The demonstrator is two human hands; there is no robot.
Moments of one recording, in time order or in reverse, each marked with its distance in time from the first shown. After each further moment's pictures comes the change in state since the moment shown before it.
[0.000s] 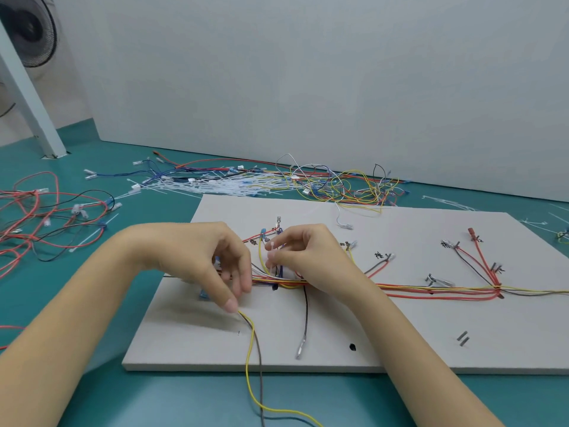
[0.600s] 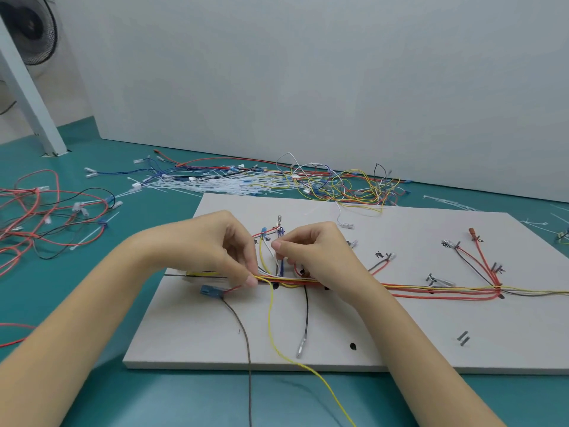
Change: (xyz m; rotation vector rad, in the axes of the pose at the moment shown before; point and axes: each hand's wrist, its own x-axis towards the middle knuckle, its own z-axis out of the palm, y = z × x) left_hand 0.012 -0.005 0.006 -0.068 0.206 0.017; right_hand -0.004 -0.004 -0.004 0.006 0.094 0.033
